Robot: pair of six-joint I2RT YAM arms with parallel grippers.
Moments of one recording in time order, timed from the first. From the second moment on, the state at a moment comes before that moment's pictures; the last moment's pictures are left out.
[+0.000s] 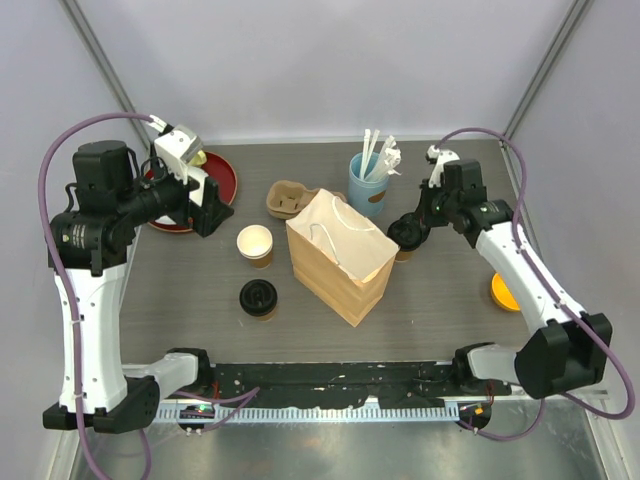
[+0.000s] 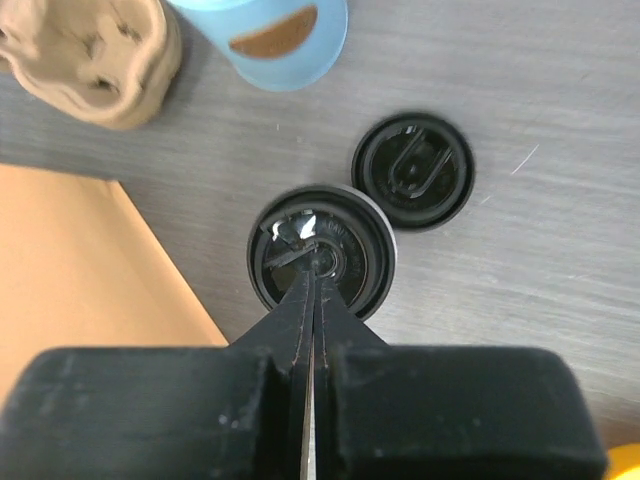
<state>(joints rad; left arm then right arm) -0.06 1.14 1.78 -1.16 0.57 0.30 0.22 1.27 1.16 -0.59 -0.07 0.12</state>
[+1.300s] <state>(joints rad) -0.06 1.19 1.64 -1.08 0.49 0.28 0.48 1.27 1.52 -0.61 -0.27 -0.04</state>
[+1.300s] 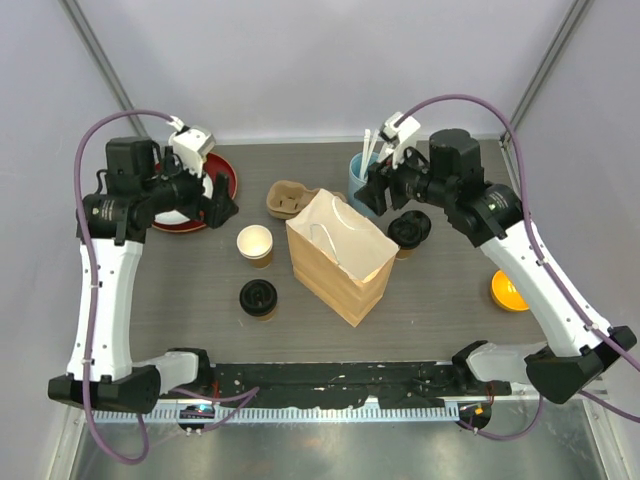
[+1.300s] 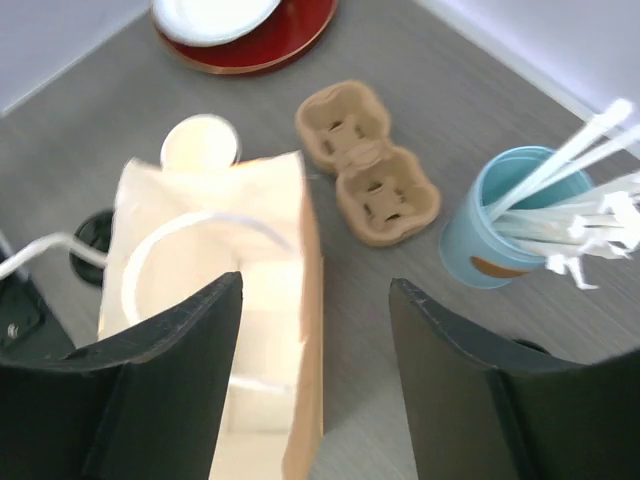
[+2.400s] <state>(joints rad) -0.20 2.02 1.84 -0.76 0.12 0.04 0.54 1.16 1.39 -0.82 -0.17 -0.07</state>
